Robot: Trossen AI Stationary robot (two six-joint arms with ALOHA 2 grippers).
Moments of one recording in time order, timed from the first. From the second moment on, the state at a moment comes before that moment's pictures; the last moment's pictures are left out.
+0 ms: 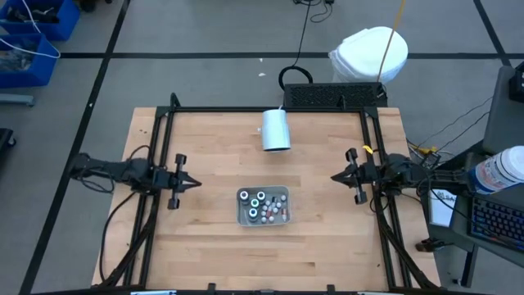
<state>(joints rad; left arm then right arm) -0.21 0.00 0.01 0.06 -0.05 0.32 -0.05 0.00 0.02 0.09 -0.18 -0.06</state>
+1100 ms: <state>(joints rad) -0.07 0.01 0.01 0.02 0.03 0.06 -0.05 0.00 0.02 0.10 -0.10 0.04</state>
